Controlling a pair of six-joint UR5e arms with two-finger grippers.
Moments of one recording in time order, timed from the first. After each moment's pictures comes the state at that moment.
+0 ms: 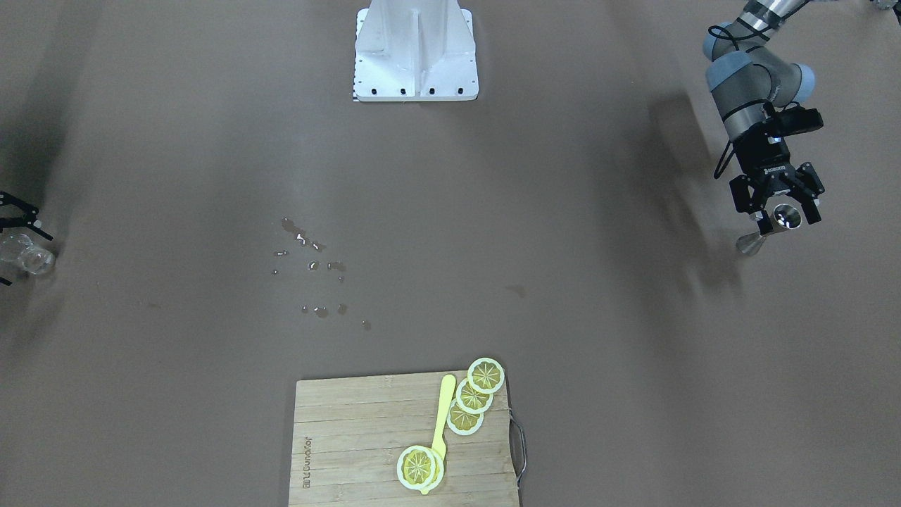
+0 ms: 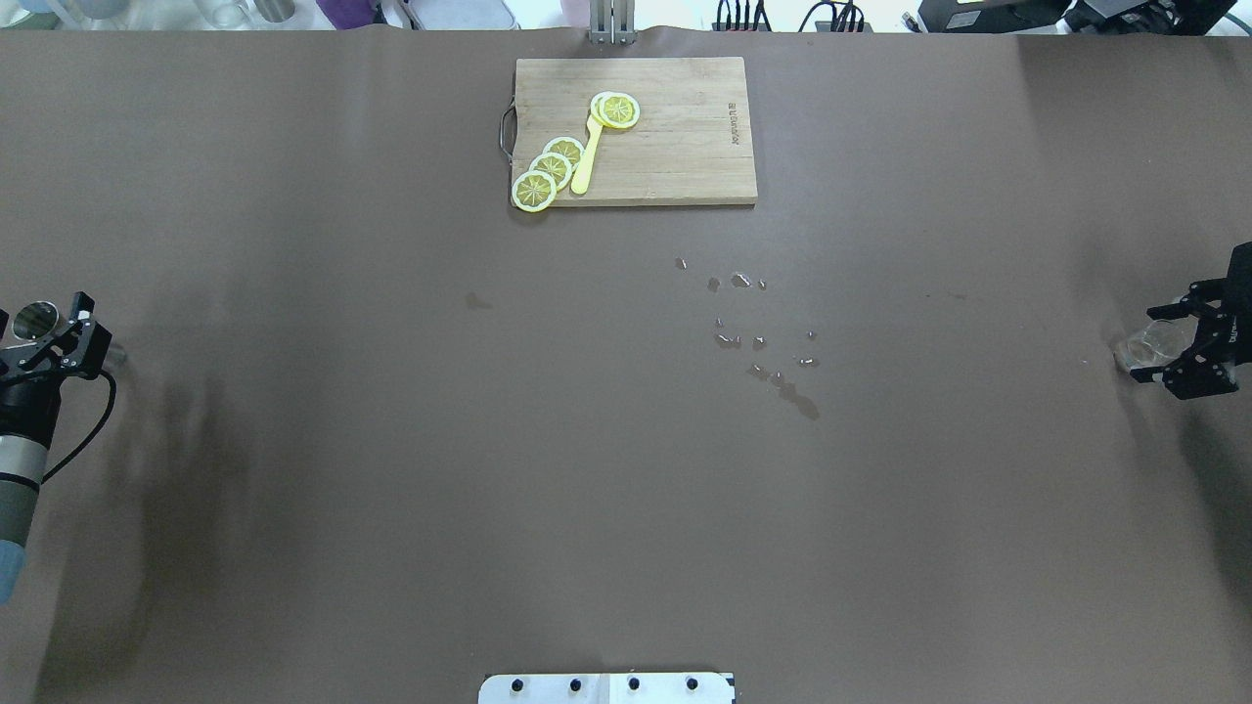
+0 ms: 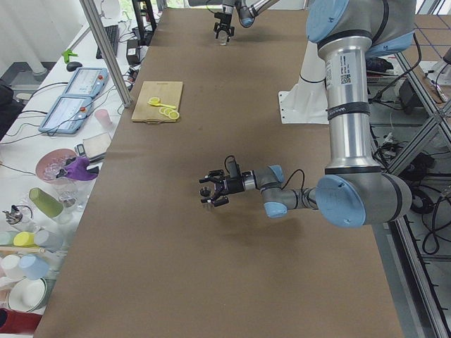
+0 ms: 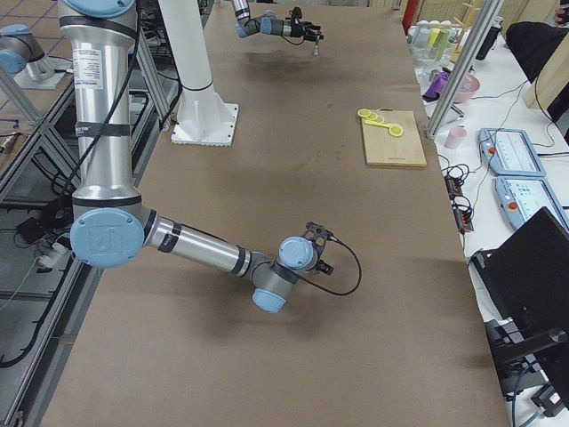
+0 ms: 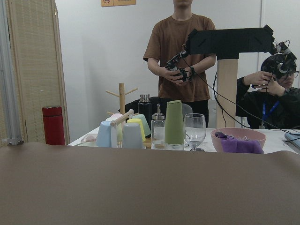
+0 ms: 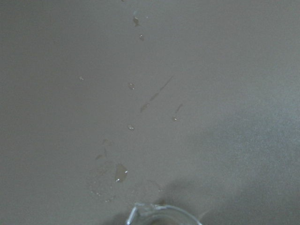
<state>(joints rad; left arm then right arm) -0.37 -1.39 -1.46 -2.79 -0.42 -1.39 1.13 -1.57 1.13 -0.16 2.38 -0.08</state>
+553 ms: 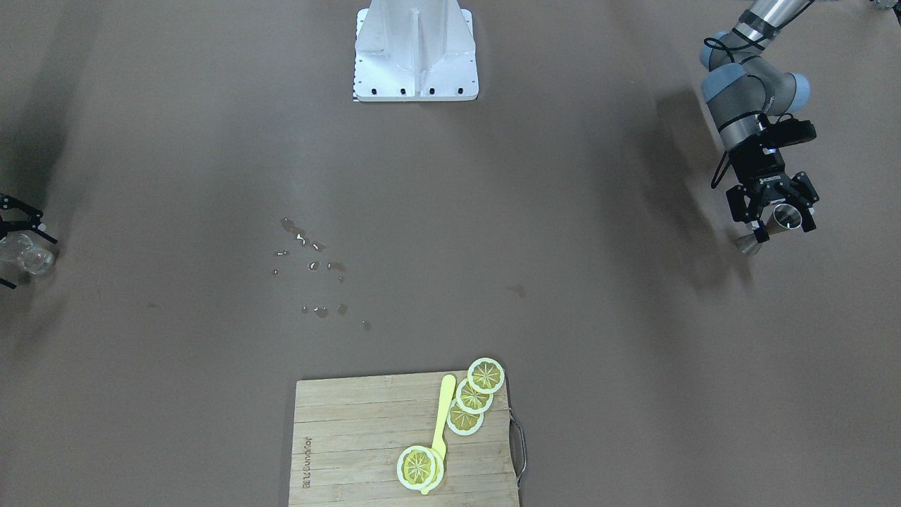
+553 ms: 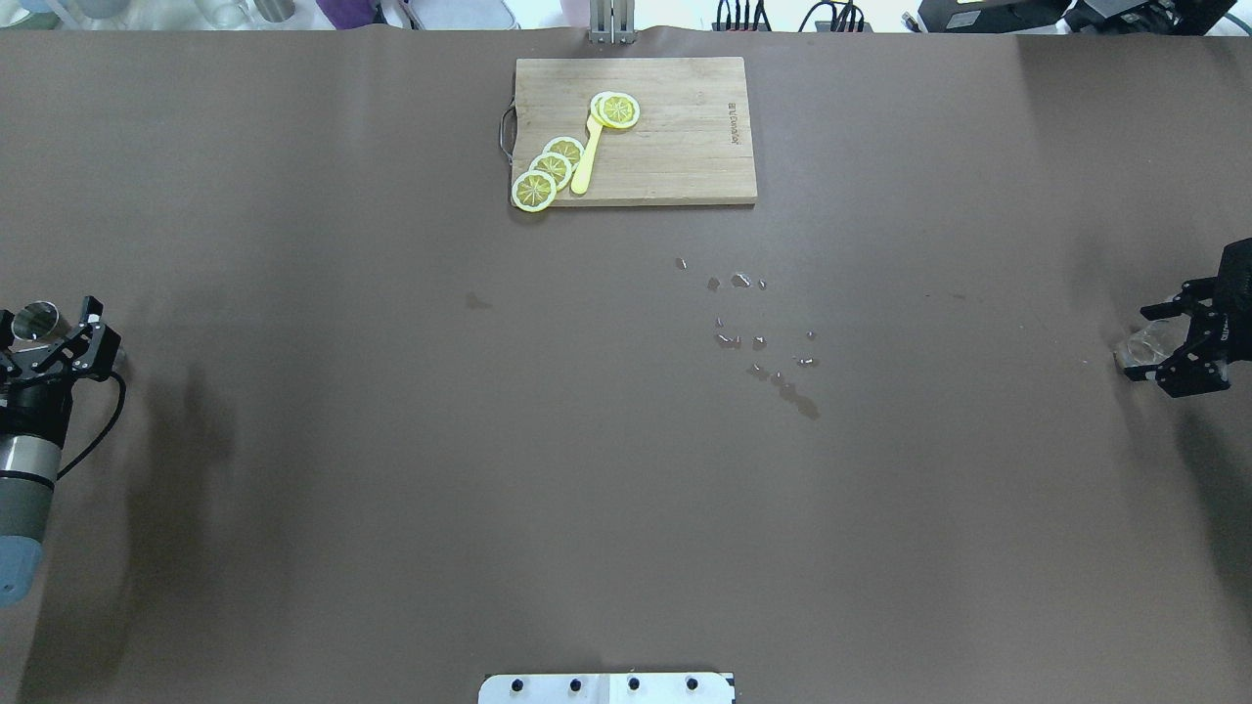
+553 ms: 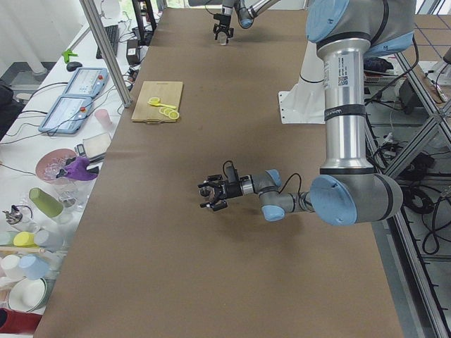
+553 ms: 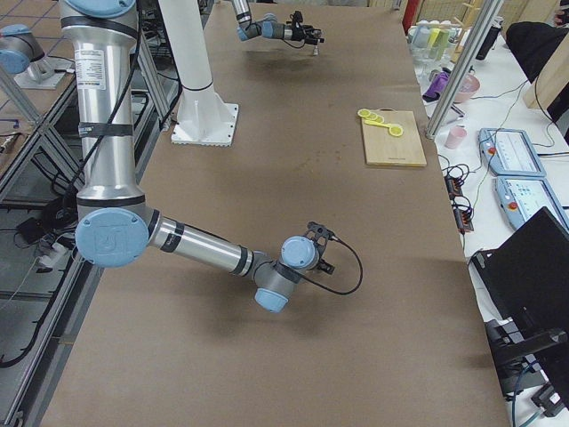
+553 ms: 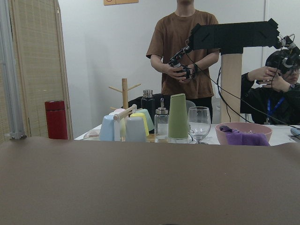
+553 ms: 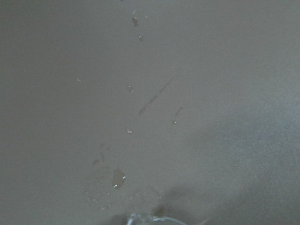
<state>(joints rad) -0.37 -1.43 -1.39 -2.79 -0.41 -1.42 1.12 -1.56 1.12 -0.15 2.37 -0.08</state>
